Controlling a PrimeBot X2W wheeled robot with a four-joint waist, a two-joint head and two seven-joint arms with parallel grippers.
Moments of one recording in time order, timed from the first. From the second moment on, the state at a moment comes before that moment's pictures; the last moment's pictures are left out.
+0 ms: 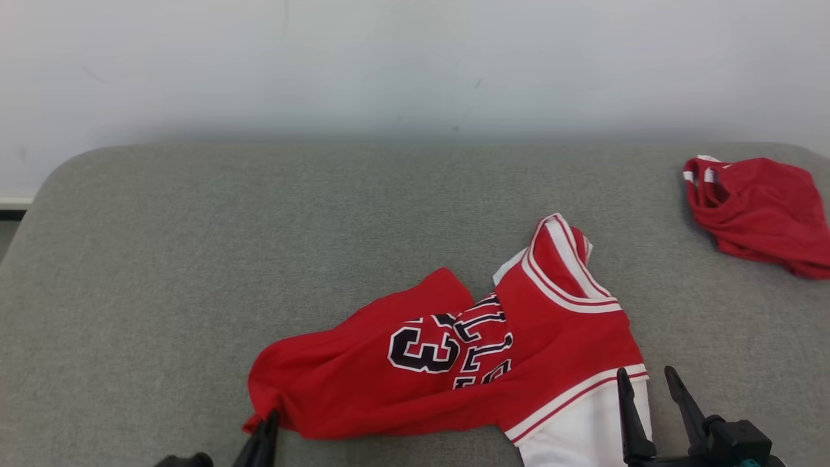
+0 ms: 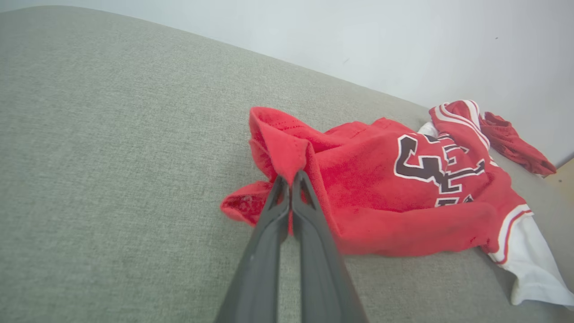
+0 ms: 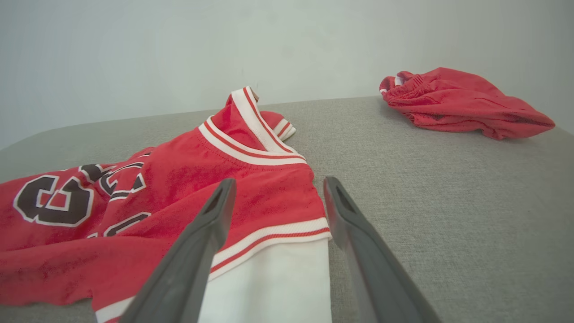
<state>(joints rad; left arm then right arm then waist) -0.05 0.22 -0.29 0.35 -0.59 -0.12 -0.26 0.02 -0.08 -0.06 0.27 0.13 0.13 -0.26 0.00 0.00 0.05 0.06</state>
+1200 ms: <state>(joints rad) -0.30 0.34 -0.30 0.53 -0.60 -0.12 -0.23 -0.06 -0.08 -0.05 0.32 0.11 0.13 -0.26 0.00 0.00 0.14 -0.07</state>
